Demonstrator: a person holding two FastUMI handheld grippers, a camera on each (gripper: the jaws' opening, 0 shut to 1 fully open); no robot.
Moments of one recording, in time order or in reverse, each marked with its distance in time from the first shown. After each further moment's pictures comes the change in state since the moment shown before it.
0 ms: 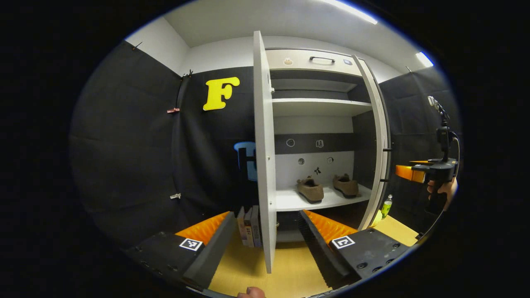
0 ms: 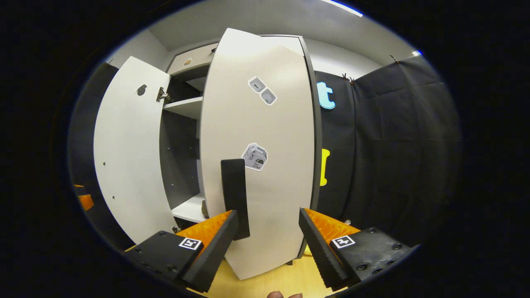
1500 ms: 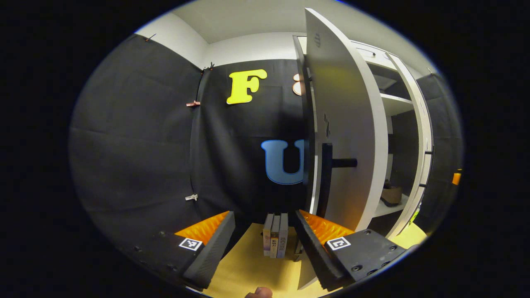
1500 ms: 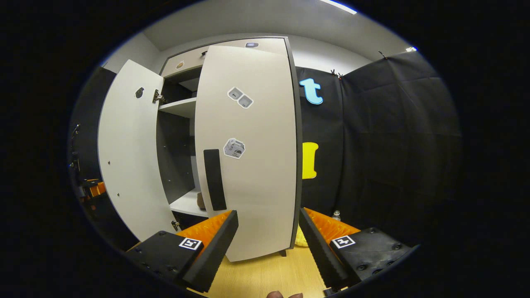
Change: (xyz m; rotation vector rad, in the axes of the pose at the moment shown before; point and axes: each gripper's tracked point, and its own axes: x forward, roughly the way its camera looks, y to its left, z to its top) left arm 0.104 0.065 -0.001 -0.014 -0.007 0.148; right arm -0.044 -0.039 -0.010 0.036 0.035 -0.067
